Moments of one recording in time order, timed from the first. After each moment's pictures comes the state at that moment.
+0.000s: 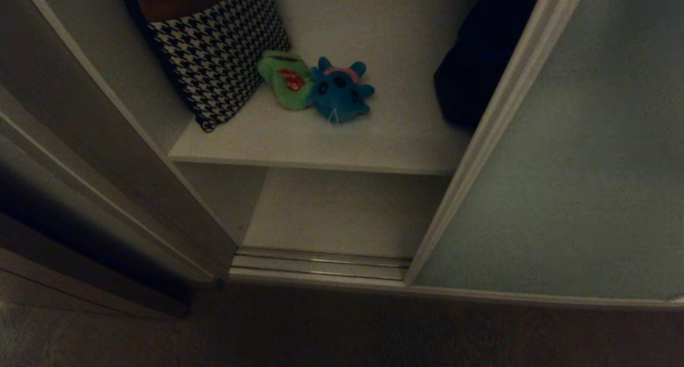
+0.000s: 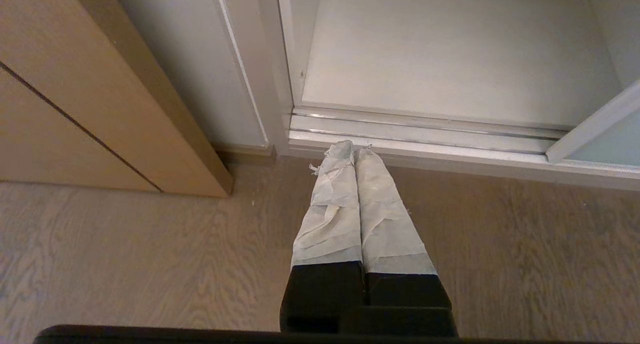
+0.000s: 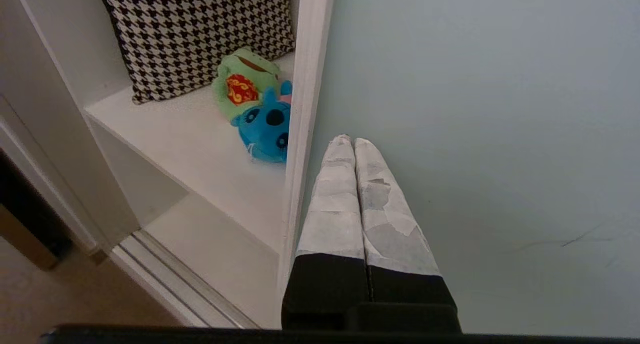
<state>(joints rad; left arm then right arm) 0.00 0.00 0.00 0.00 -0.01 0.00 0.73 1.22 -1.38 -0.15 -0.25 -0.34</state>
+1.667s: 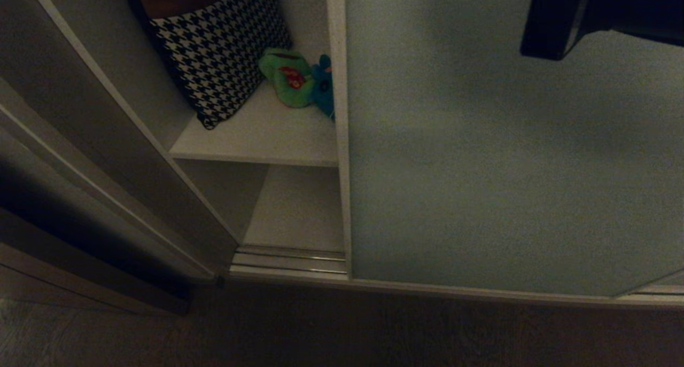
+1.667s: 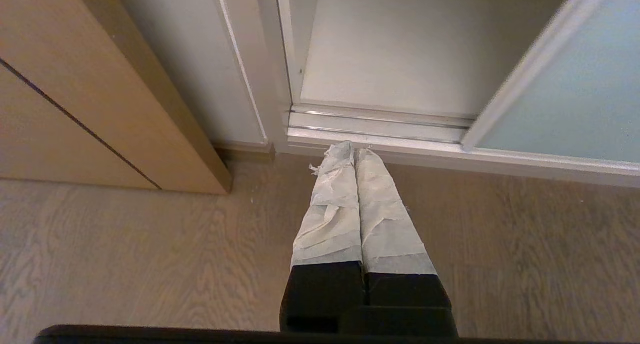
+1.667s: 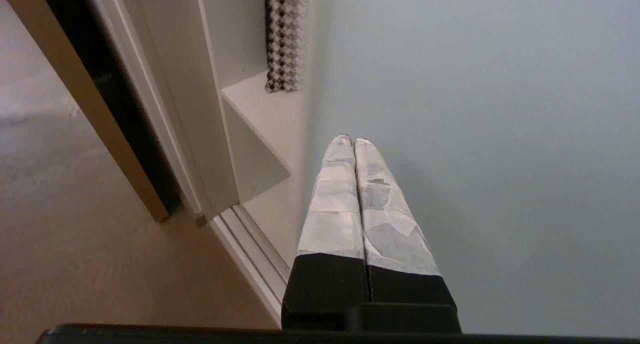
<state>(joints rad) 0.00 0.00 0.00 0.00 -0.01 0.00 1.03 1.46 -1.61 -0.03 -0.27 -0.36</state>
